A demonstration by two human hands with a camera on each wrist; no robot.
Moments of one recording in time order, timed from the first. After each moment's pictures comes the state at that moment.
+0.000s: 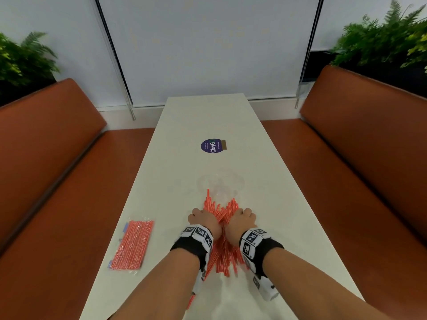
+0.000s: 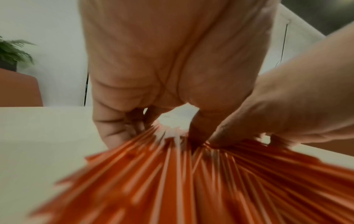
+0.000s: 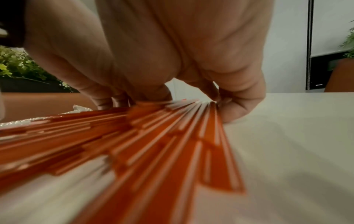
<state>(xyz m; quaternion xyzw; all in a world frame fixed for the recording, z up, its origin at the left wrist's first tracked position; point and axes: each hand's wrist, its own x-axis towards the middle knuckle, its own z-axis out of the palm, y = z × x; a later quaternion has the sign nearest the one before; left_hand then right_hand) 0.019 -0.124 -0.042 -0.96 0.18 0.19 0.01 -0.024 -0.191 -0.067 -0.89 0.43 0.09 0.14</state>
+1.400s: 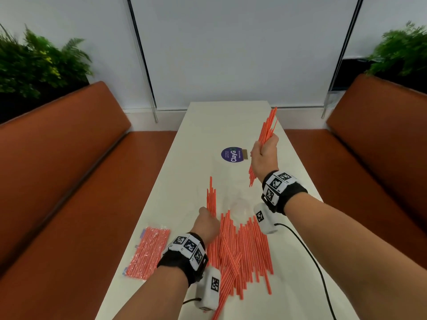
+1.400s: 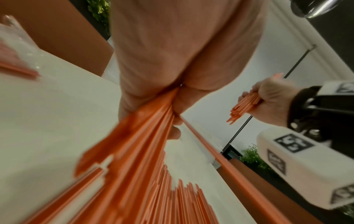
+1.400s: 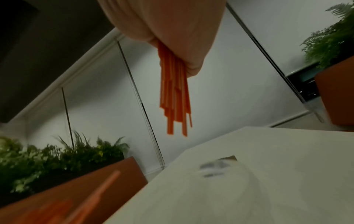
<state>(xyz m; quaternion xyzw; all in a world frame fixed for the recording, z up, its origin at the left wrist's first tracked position) 0.069 -0.095 -0.038 -0.85 0.06 0.26 -0.46 0.081 -0.278 0.049 -0.75 0.18 -0.39 0.51</state>
